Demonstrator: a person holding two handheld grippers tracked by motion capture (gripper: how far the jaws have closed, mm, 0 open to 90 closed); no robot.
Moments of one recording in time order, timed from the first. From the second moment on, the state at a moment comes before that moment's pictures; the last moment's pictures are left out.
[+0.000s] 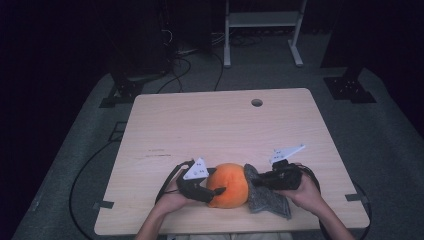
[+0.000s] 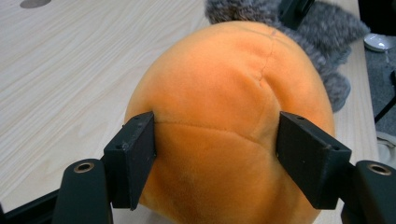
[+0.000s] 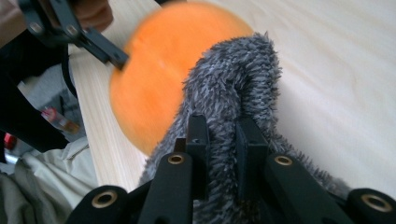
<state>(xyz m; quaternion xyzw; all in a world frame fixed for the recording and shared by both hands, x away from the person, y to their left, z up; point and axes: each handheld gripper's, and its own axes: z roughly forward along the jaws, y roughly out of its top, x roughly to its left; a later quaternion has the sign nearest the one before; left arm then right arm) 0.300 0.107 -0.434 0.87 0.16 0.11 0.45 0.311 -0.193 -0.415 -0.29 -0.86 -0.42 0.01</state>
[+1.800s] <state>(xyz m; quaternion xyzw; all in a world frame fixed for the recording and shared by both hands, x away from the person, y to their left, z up) 0.316 0.097 -0.435 0.84 0.25 -0.05 0.47 0.309 -0.203 -0.418 -0.28 -0.86 -0.43 0.05</state>
